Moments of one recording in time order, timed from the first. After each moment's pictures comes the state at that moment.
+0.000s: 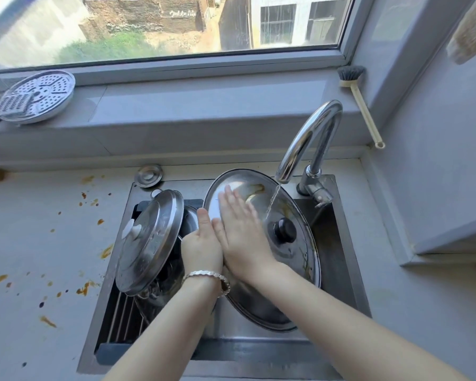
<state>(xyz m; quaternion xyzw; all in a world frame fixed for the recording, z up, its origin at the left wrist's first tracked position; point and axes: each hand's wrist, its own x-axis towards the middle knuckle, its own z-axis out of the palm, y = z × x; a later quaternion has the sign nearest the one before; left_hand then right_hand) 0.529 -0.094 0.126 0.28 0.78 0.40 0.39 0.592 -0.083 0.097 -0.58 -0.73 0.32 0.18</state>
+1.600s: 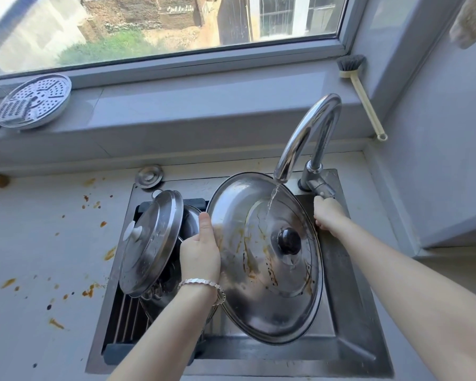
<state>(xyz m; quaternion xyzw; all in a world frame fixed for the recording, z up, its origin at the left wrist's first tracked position) 0.527 -0.100 0.132 0.30 0.80 0.33 0.40 0.743 0.009 -0.019 -0.81 -0.36 0.43 0.15</state>
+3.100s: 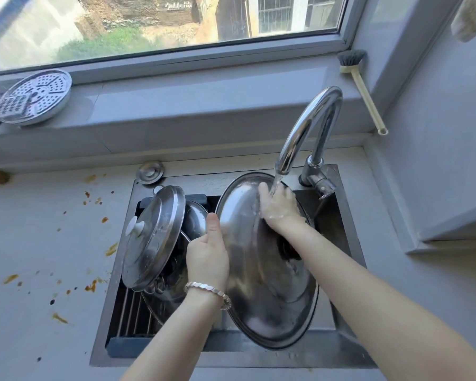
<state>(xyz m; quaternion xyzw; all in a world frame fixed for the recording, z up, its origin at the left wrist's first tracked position) 0.528 -0.113 0.119 0.35 0.77 0.38 0.37 0.640 -0.025 0.056 -0.74 -0.51 0.41 0.13</state>
